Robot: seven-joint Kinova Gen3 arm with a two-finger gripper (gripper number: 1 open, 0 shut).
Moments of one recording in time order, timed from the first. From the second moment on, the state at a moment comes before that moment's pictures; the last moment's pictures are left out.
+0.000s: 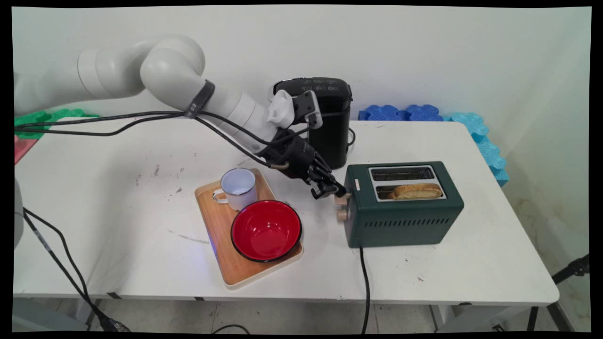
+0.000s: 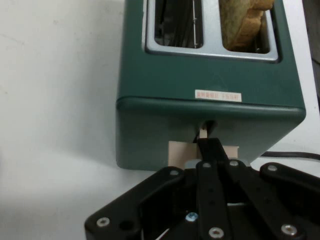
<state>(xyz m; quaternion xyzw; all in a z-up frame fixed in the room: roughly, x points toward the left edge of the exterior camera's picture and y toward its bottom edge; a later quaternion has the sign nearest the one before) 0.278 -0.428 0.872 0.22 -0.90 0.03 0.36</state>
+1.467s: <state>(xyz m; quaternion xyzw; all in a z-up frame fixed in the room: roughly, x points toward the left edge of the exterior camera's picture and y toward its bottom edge) 0.282 -0.421 0.841 0.25 -0.89 0.03 0.37</state>
